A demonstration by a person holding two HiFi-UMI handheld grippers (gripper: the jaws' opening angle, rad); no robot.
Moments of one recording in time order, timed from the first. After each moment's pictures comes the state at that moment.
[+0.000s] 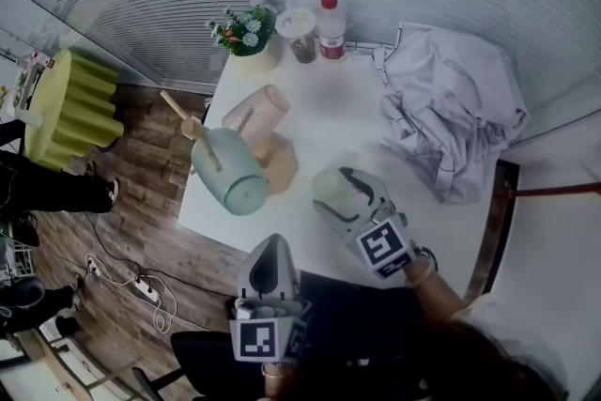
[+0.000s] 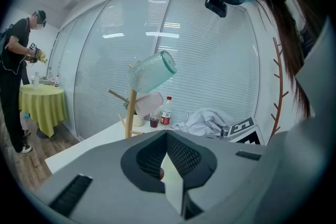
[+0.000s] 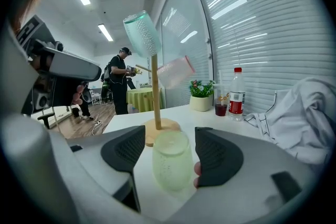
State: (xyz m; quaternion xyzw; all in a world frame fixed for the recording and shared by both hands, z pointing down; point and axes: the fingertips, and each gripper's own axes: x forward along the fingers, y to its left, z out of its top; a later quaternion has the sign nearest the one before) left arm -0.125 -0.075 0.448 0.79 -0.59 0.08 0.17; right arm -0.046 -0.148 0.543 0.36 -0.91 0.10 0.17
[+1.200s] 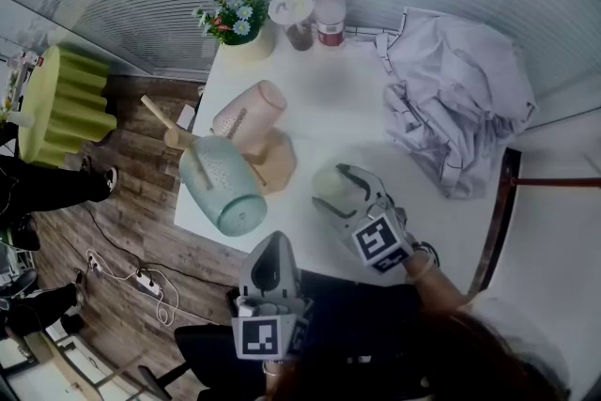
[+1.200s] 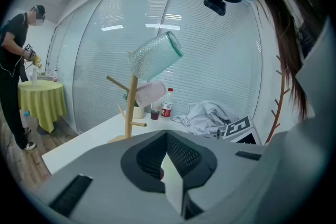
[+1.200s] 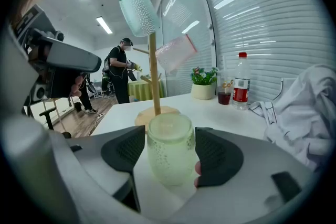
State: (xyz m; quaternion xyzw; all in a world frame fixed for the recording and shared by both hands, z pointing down) left arm -0.125 -0.087 0.473 0.79 -0.58 0.11 0.19; right arm -0.053 -0.156 0.577 0.35 -0.90 0.12 0.22
